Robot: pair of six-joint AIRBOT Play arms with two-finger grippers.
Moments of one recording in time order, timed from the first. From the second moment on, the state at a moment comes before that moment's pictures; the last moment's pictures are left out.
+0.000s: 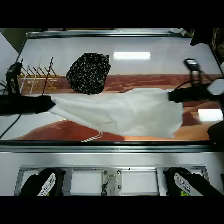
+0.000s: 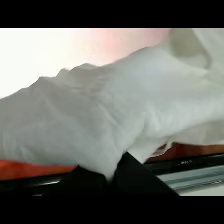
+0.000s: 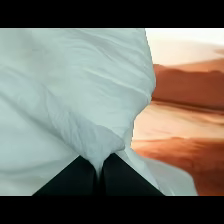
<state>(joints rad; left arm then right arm) 0.13 -0.84 1.01 1.16 -1.33 -1.51 -0.16 -1.07 1.12 -1.29 1.13 1.25</state>
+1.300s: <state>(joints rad) -0.25 -1.13 0.87 1.16 -1.04 -1.56 0.12 -1.21 0.91 -0.99 1.01 0.99</state>
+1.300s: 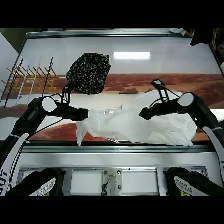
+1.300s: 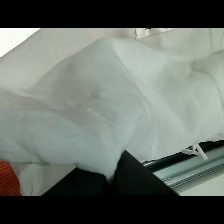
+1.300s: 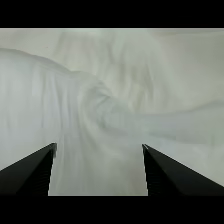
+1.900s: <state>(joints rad) -0.25 -1.13 0.87 1.16 -1.05 -1.56 0.19 -1.46 1.08 -0.99 1.09 0.87</state>
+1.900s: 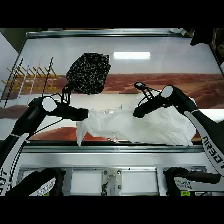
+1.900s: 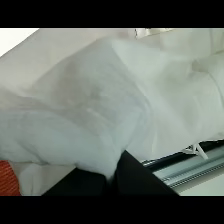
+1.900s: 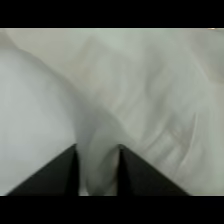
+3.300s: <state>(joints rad) -0.36 -0.64 1.04 1.15 -1.10 -1.78 0.04 -0.79 1.30 -1.34 1.51 1.42</state>
